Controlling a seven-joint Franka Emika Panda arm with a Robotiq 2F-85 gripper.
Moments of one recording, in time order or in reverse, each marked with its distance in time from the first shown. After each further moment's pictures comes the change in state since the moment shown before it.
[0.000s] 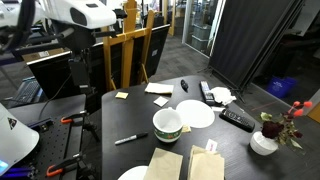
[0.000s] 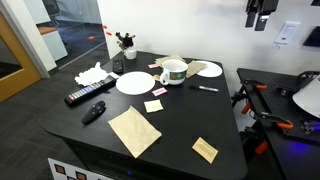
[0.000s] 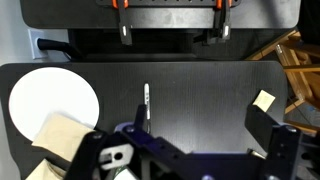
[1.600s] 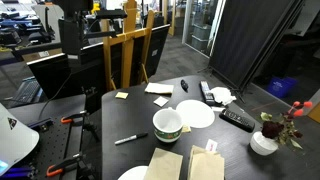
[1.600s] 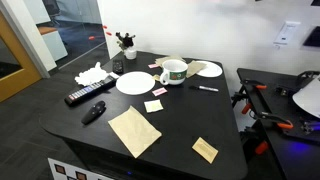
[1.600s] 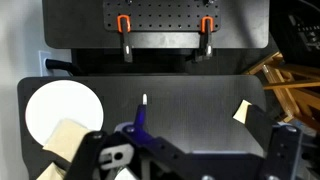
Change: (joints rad) arm 0.019 0.051 -0.015 0.251 0.004 -0.324 0.003
